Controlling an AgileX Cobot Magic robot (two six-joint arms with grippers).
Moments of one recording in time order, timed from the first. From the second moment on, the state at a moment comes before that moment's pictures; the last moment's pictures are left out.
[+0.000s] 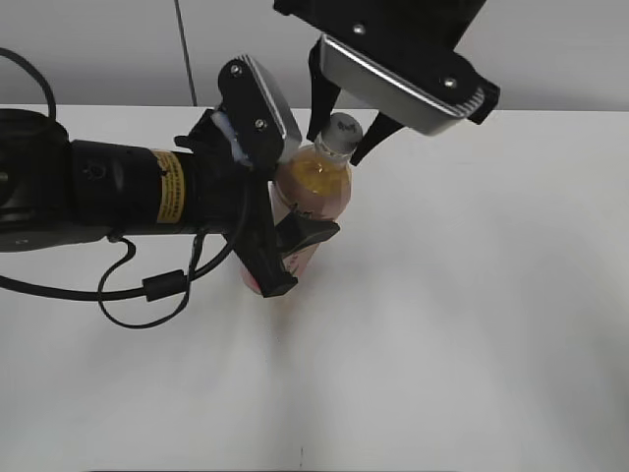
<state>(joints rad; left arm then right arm) -0.60 1.69 -0.83 0.89 -0.38 -0.35 0.62 1.82 -1.71 0.27 1.22 -2.29</state>
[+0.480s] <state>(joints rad) -0.60 1.69 -0.83 0.87 -0.41 -0.36 0.62 1.79 -1.71 0.26 1.19 -2.40</state>
